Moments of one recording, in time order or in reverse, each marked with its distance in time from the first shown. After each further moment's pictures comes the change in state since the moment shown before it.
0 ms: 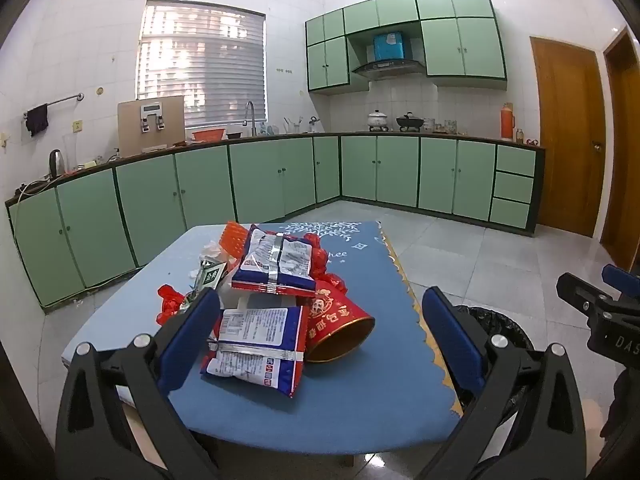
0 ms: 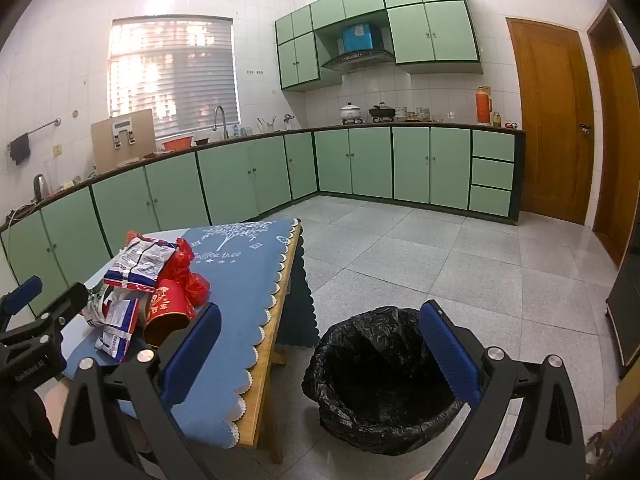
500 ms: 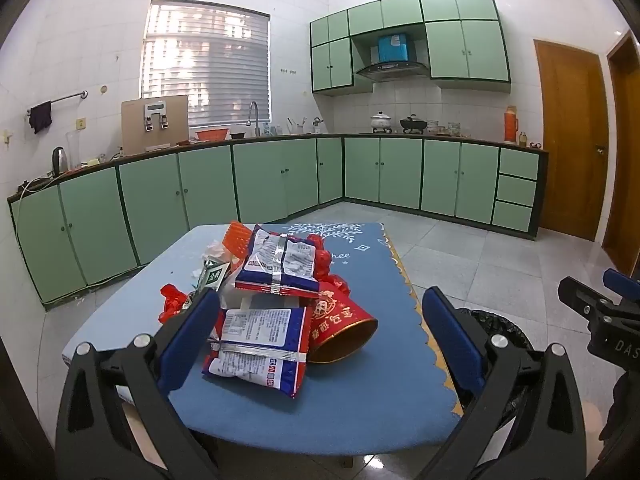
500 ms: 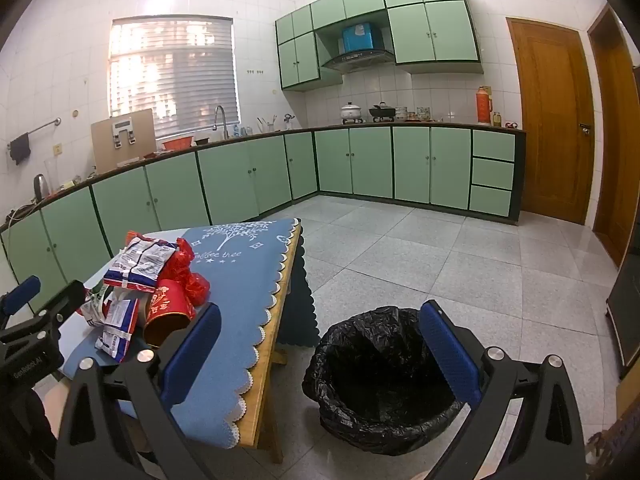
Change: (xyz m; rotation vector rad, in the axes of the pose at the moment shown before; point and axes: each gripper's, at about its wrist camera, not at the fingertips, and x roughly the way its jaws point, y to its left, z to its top) left arm 0.001 0.000 0.001 -0.004 0.000 -0.008; right arm 0.001 0.001 0.000 0.000 0.003 0.001
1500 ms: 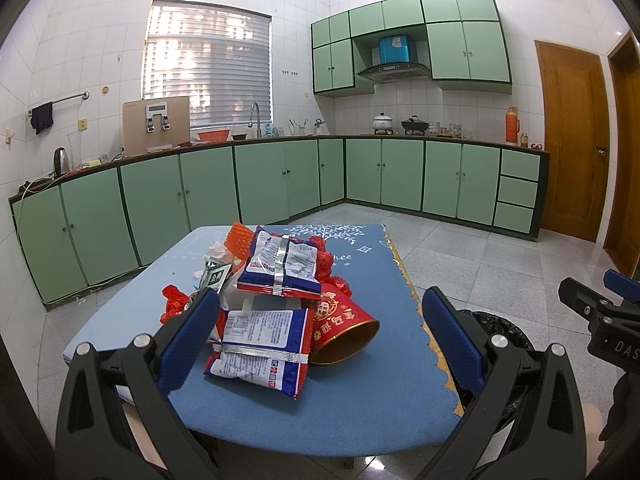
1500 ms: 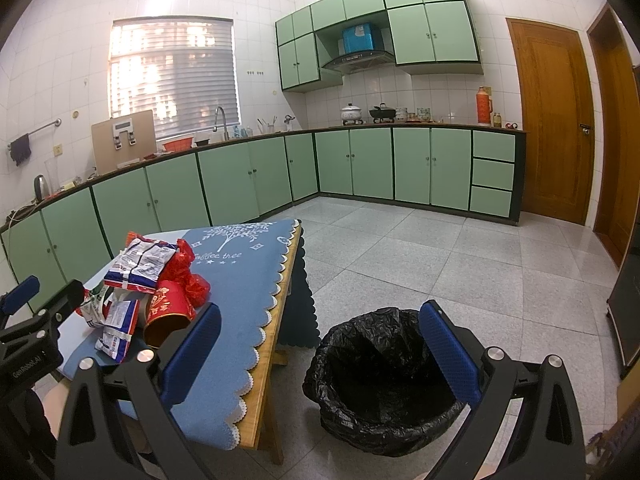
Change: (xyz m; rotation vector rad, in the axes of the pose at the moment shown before) left arm 0.002 0.004 0.000 -0.007 -0.006 0.006; right arm 0.001 0.001 -0.001 0.001 -0.003 0.000
